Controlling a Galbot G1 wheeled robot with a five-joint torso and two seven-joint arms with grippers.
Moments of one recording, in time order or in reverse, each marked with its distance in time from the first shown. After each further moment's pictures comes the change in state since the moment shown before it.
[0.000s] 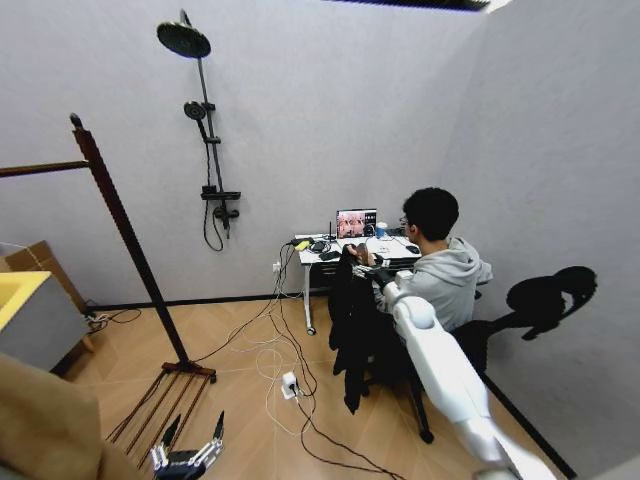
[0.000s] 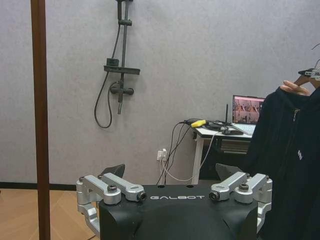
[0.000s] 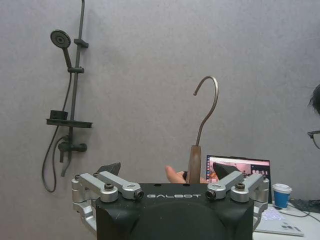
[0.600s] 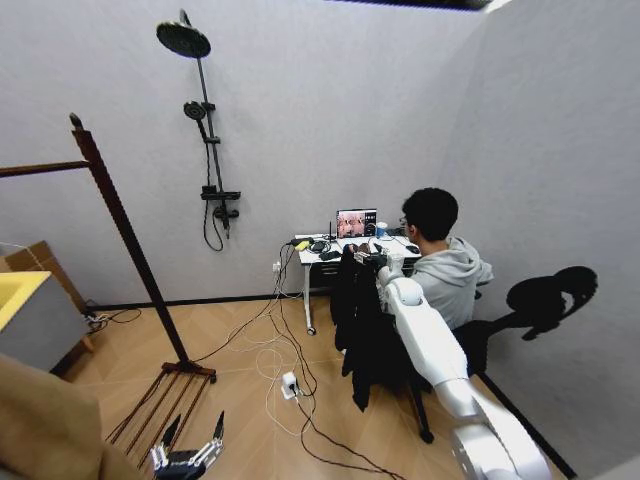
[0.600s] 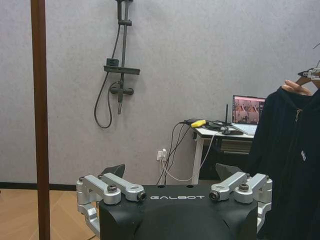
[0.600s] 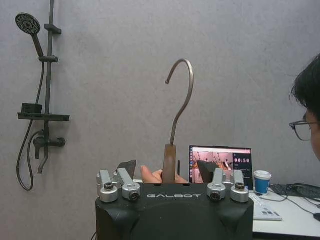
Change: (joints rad) left arm 0.000 0.000 0.000 0.000 0.000 0.000 0.000; right arm 0.110 0.022 -0.012 -0.152 0.003 -0.019 0.042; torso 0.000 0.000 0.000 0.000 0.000
